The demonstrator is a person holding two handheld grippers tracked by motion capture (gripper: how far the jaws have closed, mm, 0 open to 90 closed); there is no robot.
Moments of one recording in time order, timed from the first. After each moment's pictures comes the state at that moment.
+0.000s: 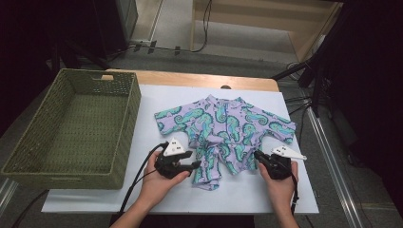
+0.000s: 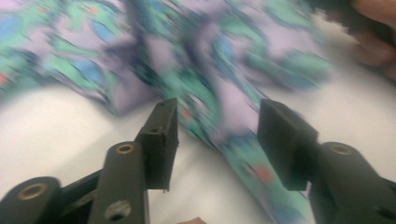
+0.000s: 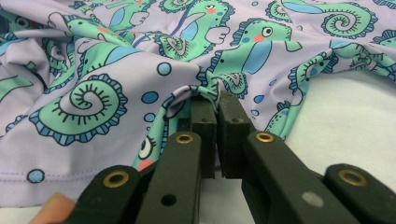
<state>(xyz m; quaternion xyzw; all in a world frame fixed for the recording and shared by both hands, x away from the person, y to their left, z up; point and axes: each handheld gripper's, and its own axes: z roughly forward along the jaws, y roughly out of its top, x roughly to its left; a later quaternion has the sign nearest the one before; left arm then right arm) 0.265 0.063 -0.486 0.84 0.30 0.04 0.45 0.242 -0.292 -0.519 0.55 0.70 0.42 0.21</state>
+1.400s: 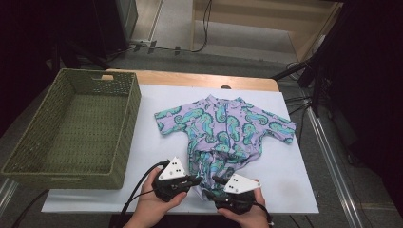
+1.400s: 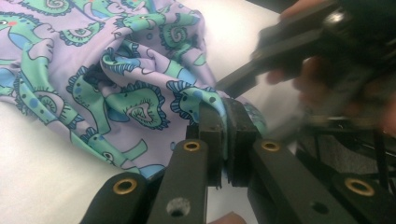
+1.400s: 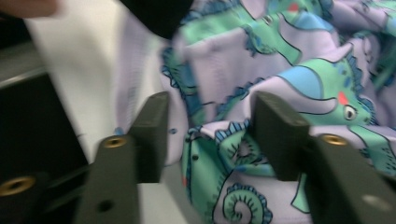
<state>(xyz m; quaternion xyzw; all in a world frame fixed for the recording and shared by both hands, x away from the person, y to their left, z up) 0.213 0.066 -0.466 0.85 0.22 0.03 0.47 0.173 -0.167 -0.505 0.32 0.83 0.43 0.15</state>
